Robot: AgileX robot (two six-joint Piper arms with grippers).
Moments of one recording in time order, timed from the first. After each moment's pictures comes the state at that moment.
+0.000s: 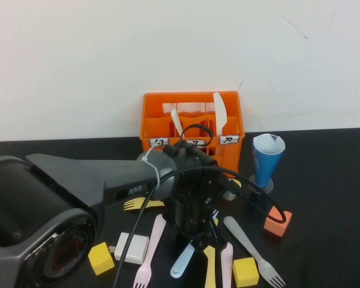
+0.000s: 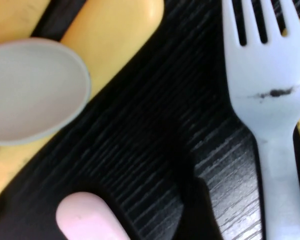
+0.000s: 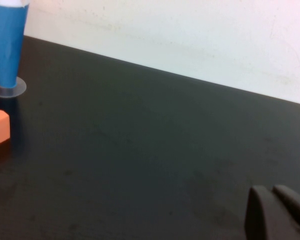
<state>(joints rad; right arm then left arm) -0.02 -0.01 0.02 -0.16 0.42 -0.13 -0.70 2.22 -1.49 0.06 0.80 -0.01</state>
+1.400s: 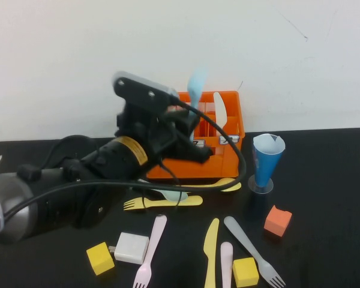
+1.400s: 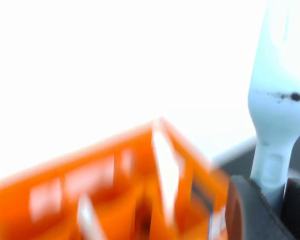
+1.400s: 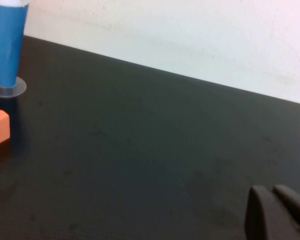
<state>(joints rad) -0.02 -0.01 0.02 -0.16 0.42 -0.13 -0.56 1.66 -0.89 0.12 -0.47 -0.22</state>
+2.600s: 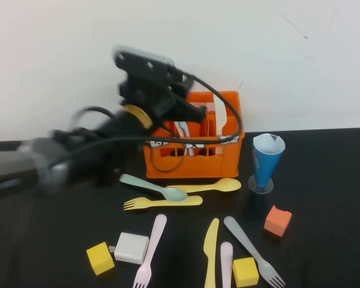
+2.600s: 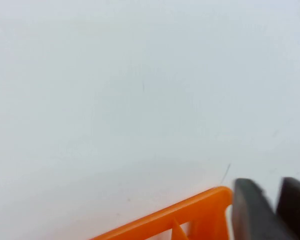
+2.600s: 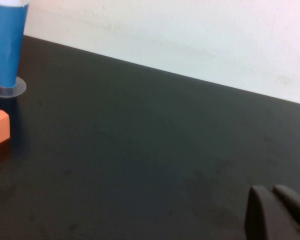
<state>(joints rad) -0.02 -0.01 0.02 -0.16 0.42 -0.13 -0.47 1.88 -1.11 0.10 -0.60 -0.19</state>
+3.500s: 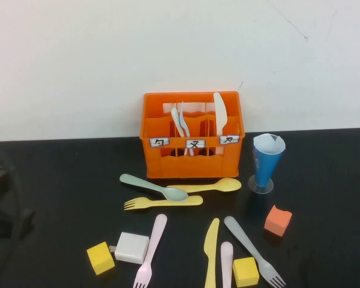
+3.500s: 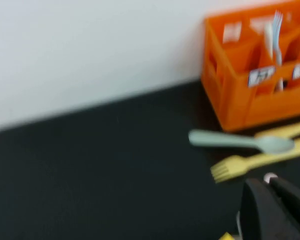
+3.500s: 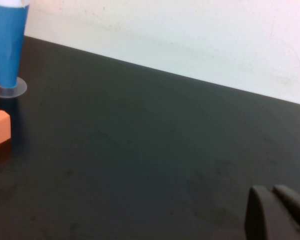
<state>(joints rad) -0.02 -0.01 0.02 -0.16 0.42 -0.13 -0.42 0.76 -0.70 0.34 0.61 -0.40</state>
